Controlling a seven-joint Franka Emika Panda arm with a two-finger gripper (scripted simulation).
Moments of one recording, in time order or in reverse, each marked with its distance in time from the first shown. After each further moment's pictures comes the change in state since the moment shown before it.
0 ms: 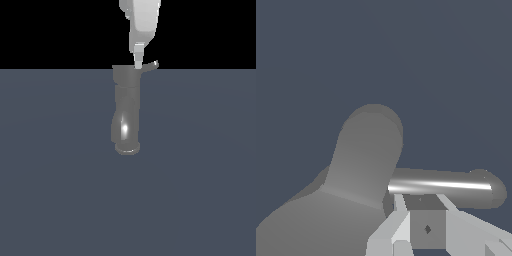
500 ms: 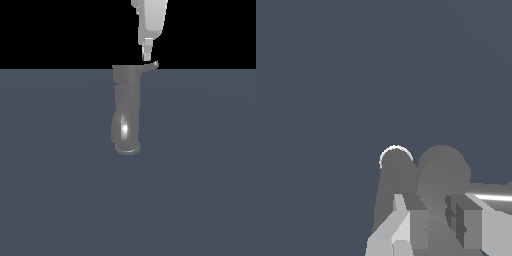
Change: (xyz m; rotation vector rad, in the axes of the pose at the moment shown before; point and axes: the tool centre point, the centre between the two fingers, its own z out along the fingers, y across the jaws) arm 0.027 -0.053 -0.022 0.084 0.002 0.036
